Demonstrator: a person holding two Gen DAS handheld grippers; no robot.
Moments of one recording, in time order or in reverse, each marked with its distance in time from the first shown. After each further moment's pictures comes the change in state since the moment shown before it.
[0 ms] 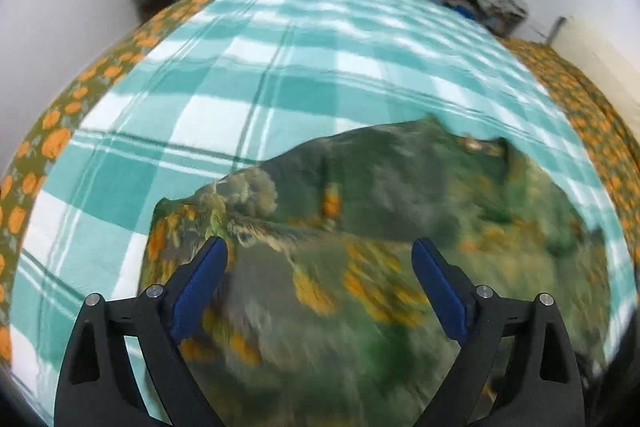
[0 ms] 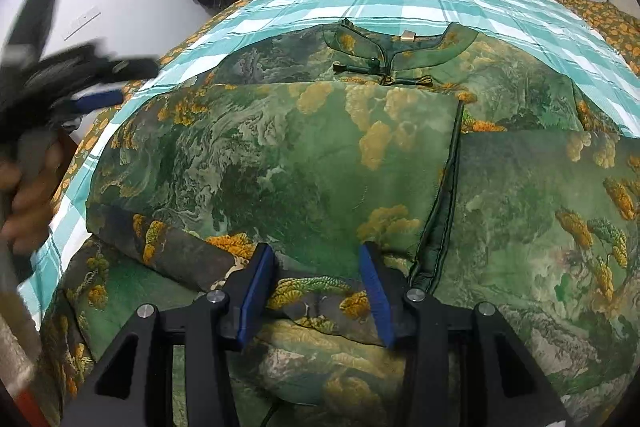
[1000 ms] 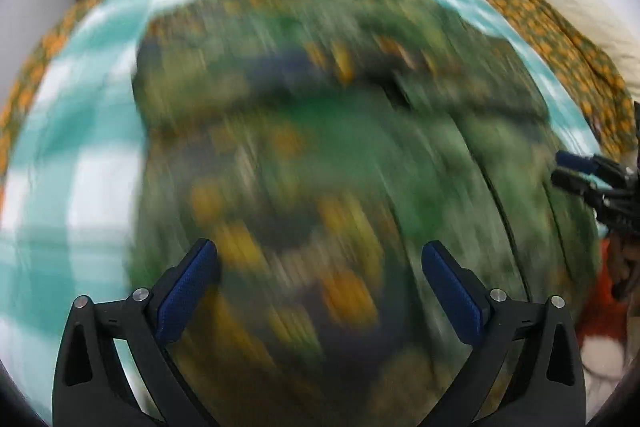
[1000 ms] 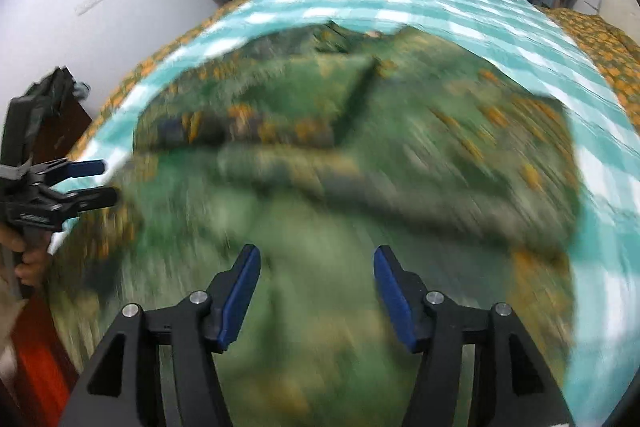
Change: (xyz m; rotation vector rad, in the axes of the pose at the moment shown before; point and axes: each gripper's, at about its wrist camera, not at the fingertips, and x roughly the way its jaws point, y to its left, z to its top) left arm -0.150 -0.023 -0.223 0.231 0.243 -0.170; right arm -0.154 -0.026 -0.114 -0.058 0.056 -0.098
